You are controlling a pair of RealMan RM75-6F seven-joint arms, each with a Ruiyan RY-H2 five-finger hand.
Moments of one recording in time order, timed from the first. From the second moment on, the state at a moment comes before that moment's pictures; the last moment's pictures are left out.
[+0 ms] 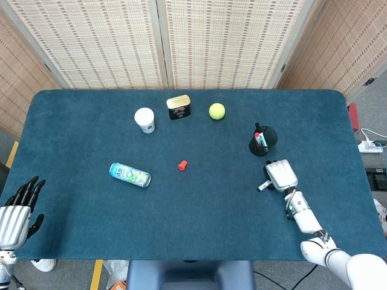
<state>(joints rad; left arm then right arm) -0.09 -1.16 -0.04 -1.58 1.52 1.52 0.16 0.57 -1.78 0.08 -0.70 -1.42 0.94 -0.08</state>
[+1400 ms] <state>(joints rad) -0.09 -1.15 -0.04 -1.59 1.52 1.52 0.15 0.54 -1.78 0.12 -0.80 -1.33 0.94 -0.22</state>
